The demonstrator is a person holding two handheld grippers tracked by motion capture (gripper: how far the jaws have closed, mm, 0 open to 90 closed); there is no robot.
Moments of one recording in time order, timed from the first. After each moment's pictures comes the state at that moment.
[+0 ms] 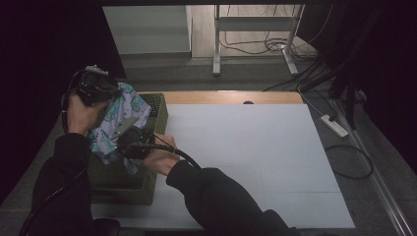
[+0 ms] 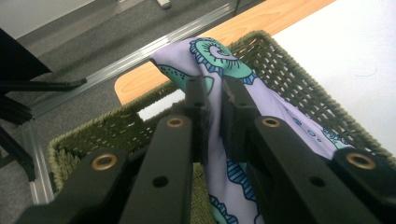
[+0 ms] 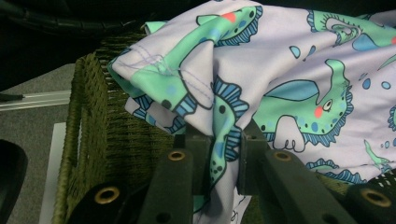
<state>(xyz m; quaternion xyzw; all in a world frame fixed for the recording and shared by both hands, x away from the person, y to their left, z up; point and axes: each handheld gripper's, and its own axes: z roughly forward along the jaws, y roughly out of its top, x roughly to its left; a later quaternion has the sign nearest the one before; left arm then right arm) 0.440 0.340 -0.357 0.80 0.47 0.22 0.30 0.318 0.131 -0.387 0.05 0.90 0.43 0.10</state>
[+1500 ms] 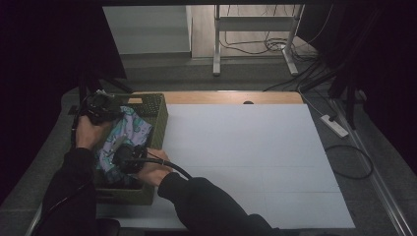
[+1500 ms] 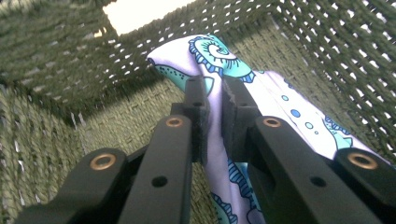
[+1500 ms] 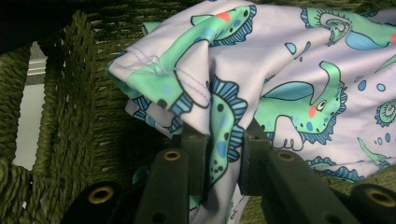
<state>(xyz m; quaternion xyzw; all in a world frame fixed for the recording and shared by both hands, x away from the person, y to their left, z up) 0.448 0.354 -0.448 0.81 0.51 0.15 0.26 0.316 0.164 -0.458 0.06 0.93 0.36 0.08</state>
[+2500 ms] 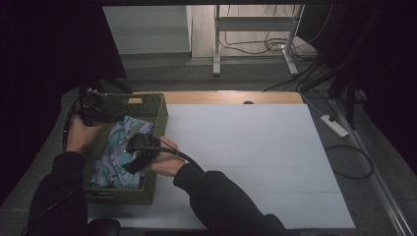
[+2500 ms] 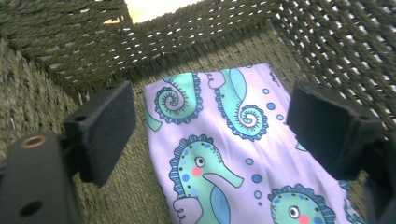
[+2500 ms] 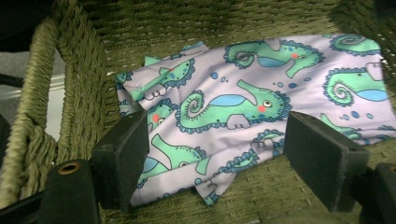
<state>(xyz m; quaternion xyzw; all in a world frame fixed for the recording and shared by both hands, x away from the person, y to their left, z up) 0.431 0.363 -0.431 0.78 0.54 0.15 0.28 0.336 0.125 -0.430 0.09 0.92 0.38 0.04</state>
